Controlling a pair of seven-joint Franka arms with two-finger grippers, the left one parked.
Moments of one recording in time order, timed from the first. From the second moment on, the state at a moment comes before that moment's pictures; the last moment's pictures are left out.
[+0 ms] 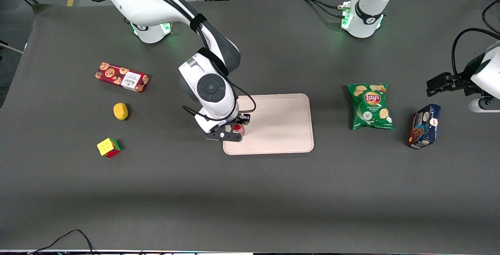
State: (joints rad) arm 0.54 0.65 0.14 -1.40 -0.02 2.00 0.81
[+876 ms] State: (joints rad) arm 0.49 0.56 0.14 -1.37 -0.02 2.00 0.79
